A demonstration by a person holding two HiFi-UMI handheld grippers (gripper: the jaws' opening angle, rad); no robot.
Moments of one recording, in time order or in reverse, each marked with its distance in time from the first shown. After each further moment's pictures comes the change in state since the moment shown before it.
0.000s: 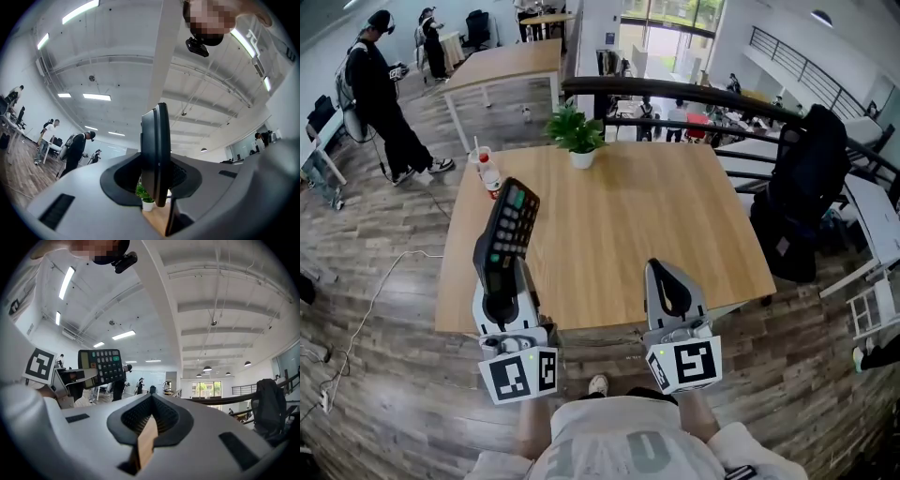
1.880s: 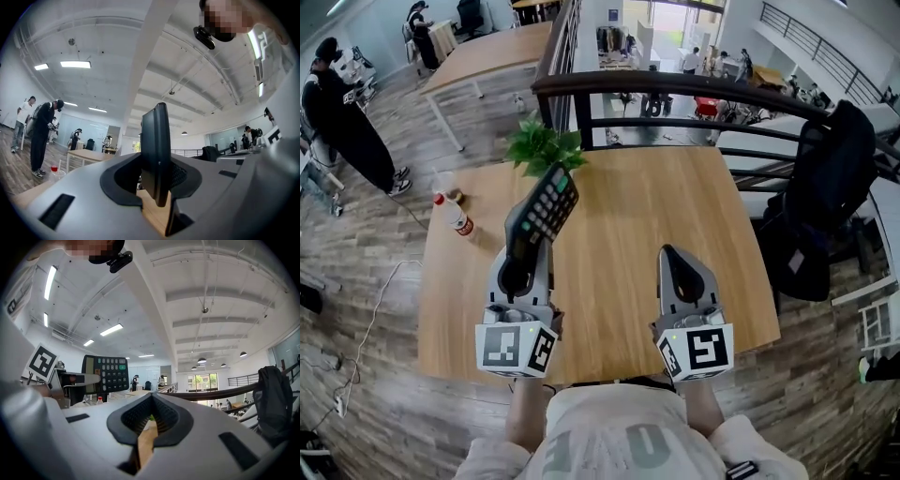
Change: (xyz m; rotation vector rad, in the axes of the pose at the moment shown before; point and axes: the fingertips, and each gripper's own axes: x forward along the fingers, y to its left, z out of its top) left arm 0.220 -0.112 -0.142 -0.026 0.271 -0.235; right arm 0.146 -0.196 -0.068 0.081 0.056 -0.048
